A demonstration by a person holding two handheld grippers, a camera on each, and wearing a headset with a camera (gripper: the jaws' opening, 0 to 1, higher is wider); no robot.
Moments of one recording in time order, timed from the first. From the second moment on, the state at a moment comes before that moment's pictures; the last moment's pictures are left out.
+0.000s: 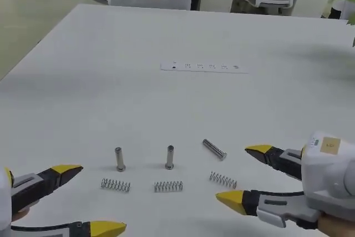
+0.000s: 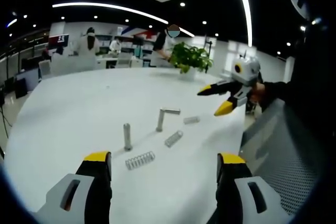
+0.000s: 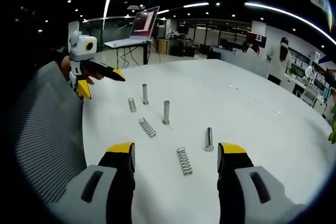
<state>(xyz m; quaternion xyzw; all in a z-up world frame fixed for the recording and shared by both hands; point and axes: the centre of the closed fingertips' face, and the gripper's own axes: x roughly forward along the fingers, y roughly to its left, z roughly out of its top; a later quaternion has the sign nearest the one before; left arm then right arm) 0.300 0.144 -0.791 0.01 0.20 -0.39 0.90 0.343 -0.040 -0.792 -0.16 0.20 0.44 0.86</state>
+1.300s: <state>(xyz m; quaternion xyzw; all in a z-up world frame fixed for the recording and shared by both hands) 0.298 0.143 -0.792 0.01 0.21 -0.39 0.90 0.406 -0.032 -0.795 -0.20 0.26 0.43 0.84</state>
